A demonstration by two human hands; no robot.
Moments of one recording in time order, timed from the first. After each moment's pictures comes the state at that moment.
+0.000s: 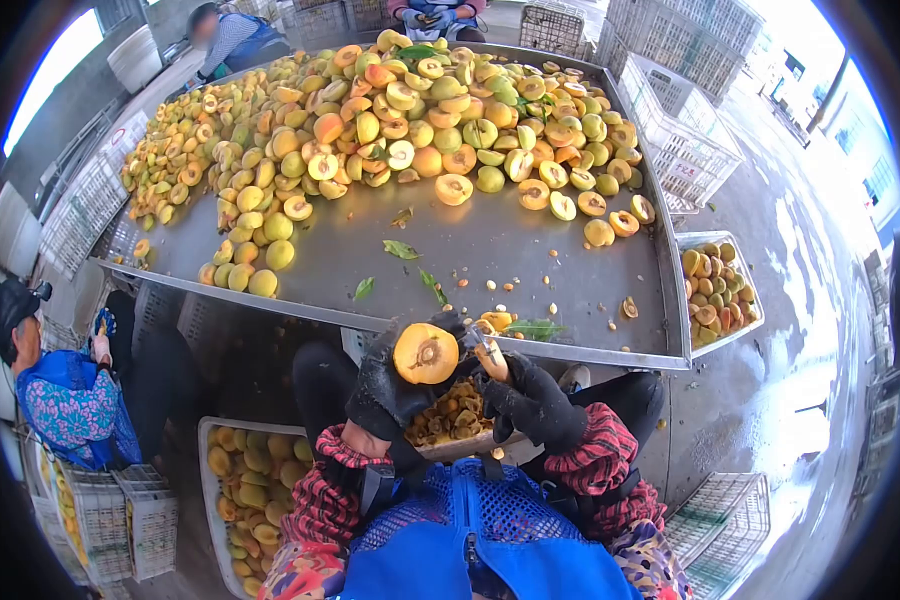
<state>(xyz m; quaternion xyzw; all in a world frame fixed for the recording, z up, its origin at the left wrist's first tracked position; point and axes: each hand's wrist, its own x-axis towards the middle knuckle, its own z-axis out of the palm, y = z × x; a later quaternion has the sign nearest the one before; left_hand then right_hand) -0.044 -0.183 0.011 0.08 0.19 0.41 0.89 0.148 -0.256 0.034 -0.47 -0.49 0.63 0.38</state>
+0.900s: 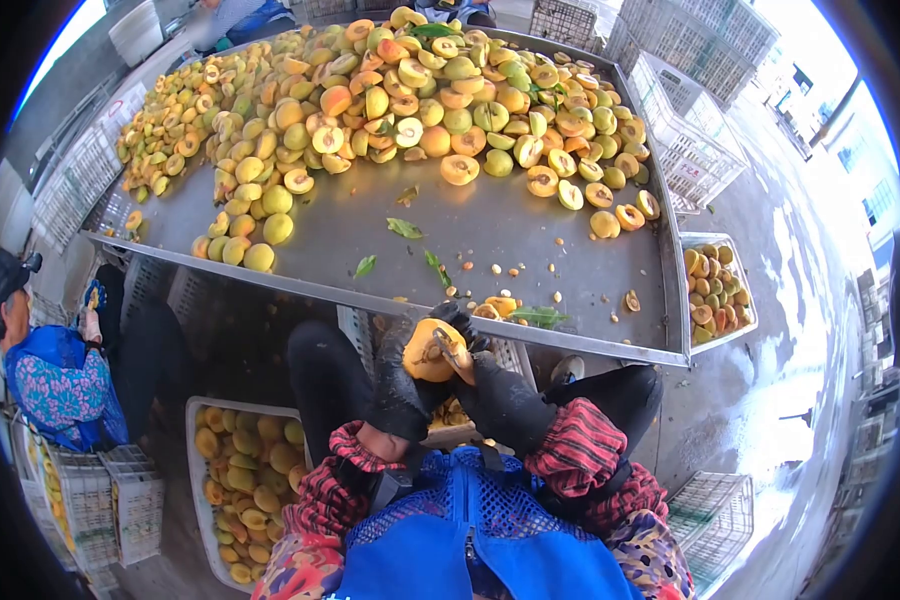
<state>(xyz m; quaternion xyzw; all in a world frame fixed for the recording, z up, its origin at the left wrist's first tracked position) -0.038 -0.198 -0.041 0.21 0.16 0.47 0.84 0.106 -0.256 0.011 -0.60 -0.67 0.37 0.23</state>
